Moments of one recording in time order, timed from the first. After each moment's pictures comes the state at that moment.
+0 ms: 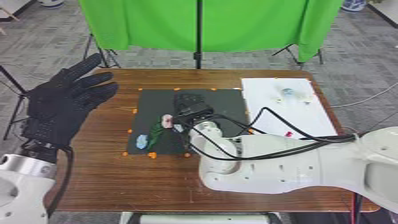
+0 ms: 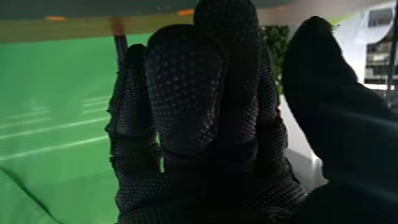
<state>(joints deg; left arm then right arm) 133.6 -40.7 -108.1 -138.5 26.2 11.0 15.4 -24.7 -66.7 -13.9 -95.3 -110.6 24.2 57.5</state>
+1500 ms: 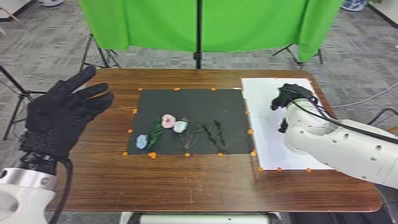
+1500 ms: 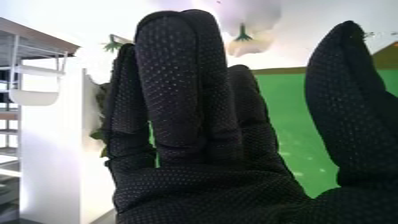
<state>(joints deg) 137.8 -43.4 -107.8 -140.4 26.1 14.3 16.0 -32.9 -37.6 5.4 -92.6 -98.8 9.1 57.4</state>
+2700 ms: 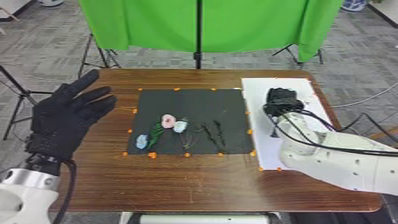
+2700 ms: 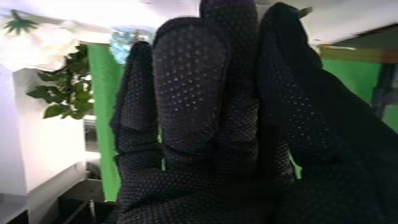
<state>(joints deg) 137.4 -44.2 -106.5 -139.0 25.3 13.3 16.0 -28.4 -40.7 -10.6 -88.8 -109.6 25.3 52.1</state>
